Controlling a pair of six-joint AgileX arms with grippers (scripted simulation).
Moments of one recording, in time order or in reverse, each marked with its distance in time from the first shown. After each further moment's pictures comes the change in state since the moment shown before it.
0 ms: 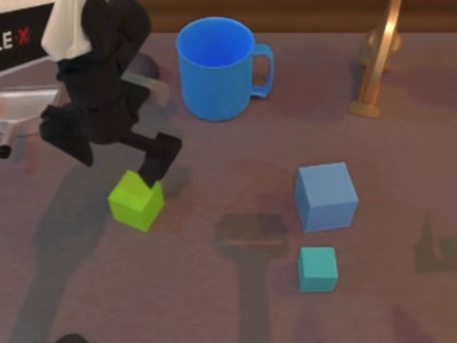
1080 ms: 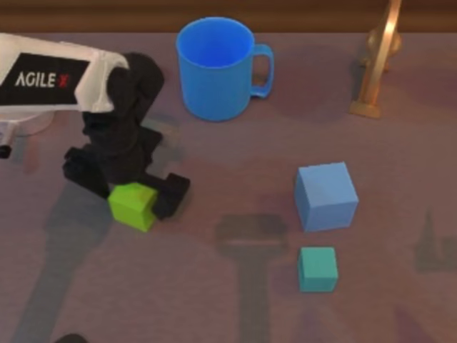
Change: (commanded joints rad) left arm -0.004 0.160 -0.154 0.296 0.001 0.004; right arm -0.007 -0.029 -0.018 0.017 0.005 0.015
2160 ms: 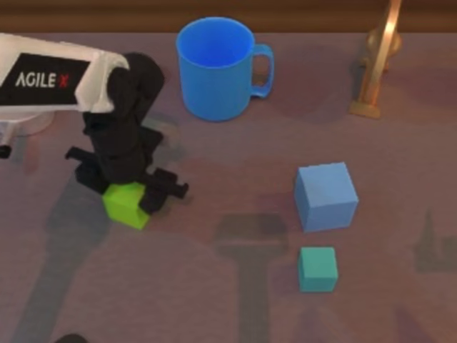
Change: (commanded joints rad) left arm 0.000 0.000 0.000 0.001 0.000 0.000; right arm 0.000 0.000 0.000 0.000 0.000 0.000
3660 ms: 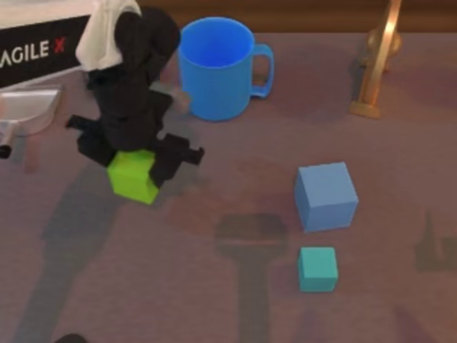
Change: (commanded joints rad) left arm -0.060 -0.101 0.178 -0.268 -0.002 -0.115; right arm 0.000 0.000 0.000 0.000 0.000 0.000
